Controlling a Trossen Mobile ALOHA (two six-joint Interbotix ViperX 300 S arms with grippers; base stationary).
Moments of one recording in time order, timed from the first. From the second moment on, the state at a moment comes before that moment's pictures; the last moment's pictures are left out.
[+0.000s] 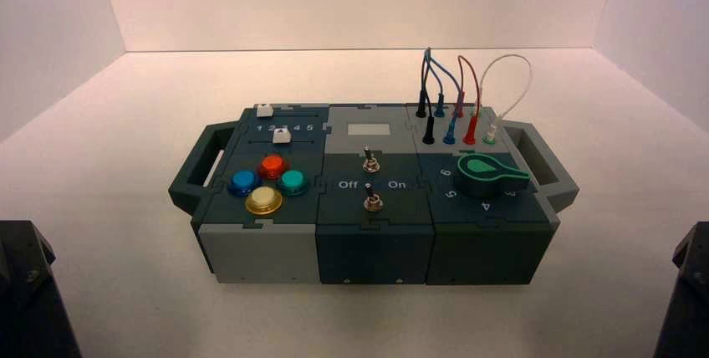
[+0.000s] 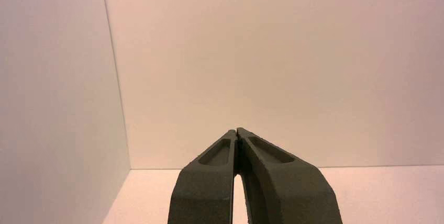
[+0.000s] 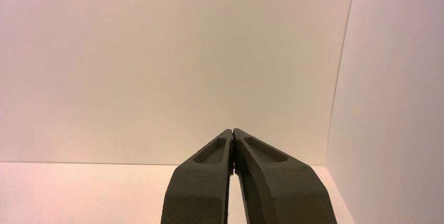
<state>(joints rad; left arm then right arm) -0.02 -0.98 1.21 -0.02 -0.24 0.01 0.03 -0.98 1.21 0.01 -0.27 0.00</state>
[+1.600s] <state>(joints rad) -0.66 -0.58 0.89 -0.05 0.72 0.02 0.20 -0.81 1.04 0.08 0.53 0.00</state>
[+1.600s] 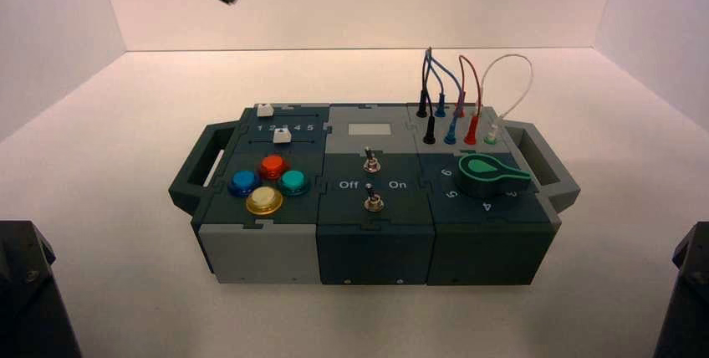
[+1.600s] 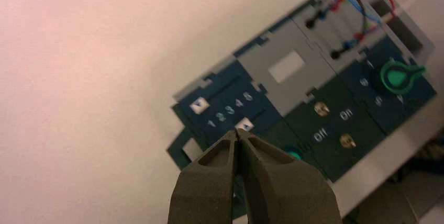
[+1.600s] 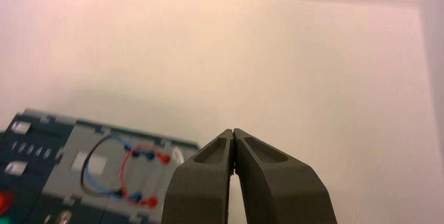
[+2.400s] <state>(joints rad) -0.87 -0.44 0.89 -0.05 0.71 0.02 0.28 -0.77 1.09 0.40 0.95 0.00</state>
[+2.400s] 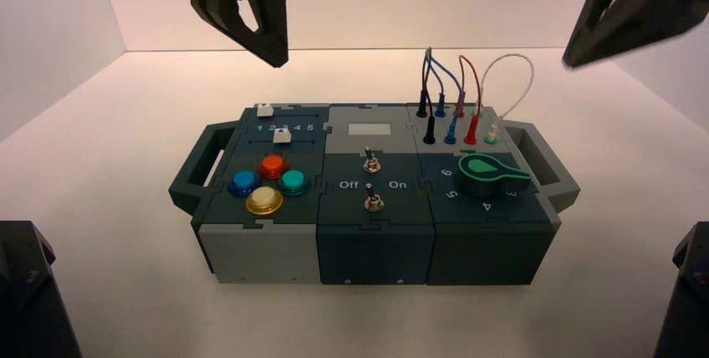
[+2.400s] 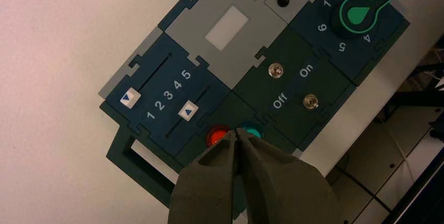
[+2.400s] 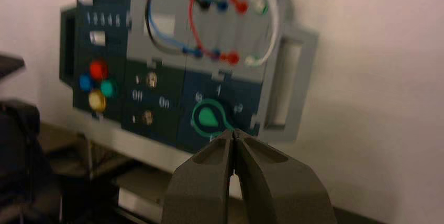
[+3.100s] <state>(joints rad) -0.87 -0.44 0.89 -0.05 0.71 0.03 0.36 -0.57 1.10 0.45 0.96 0.01</state>
